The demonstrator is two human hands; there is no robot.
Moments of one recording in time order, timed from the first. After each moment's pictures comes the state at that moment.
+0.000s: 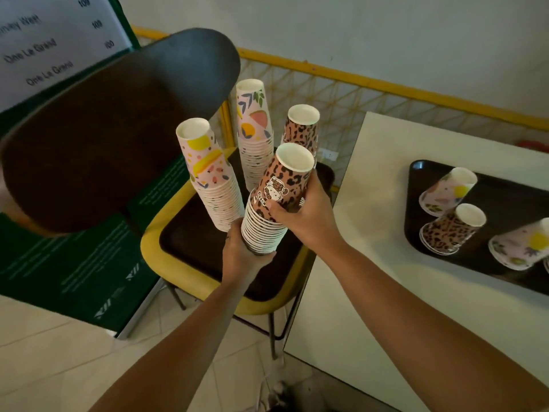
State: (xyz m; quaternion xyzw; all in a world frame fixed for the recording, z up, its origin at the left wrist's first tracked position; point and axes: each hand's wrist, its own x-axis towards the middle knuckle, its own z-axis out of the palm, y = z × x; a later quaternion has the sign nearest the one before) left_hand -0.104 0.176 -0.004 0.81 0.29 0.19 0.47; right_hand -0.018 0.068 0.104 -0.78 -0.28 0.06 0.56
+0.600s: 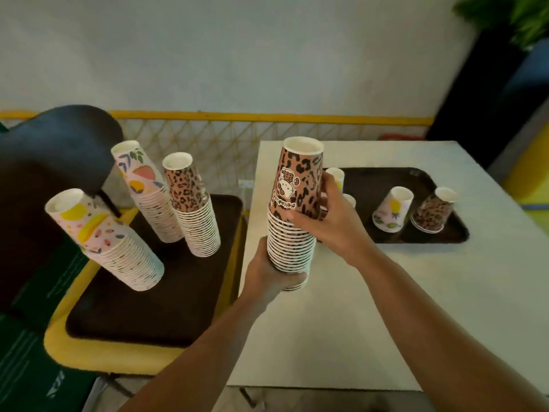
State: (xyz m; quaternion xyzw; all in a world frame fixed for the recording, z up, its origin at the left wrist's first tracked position) left_hand -0.048 0.015 0.052 0.79 0.08 0.00 0.61; right_hand -0.014 -0.118 0.166 -0.82 -0.14 0.00 0.55
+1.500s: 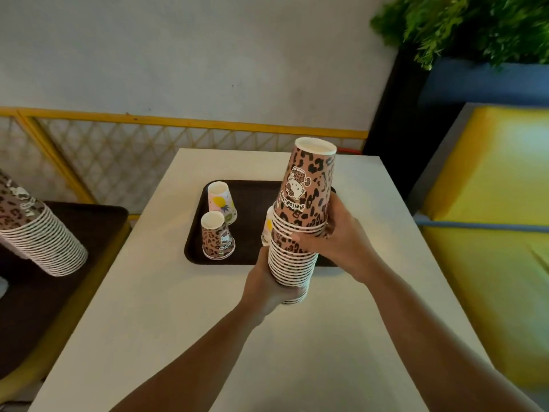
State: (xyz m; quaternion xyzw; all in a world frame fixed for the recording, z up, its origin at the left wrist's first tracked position) left_hand 0.019 -0.270 0.056 0.81 0.06 -0.03 0.59; right_hand 0.057 -0.411 0.155 -0.84 -0.13 0.02 0.53
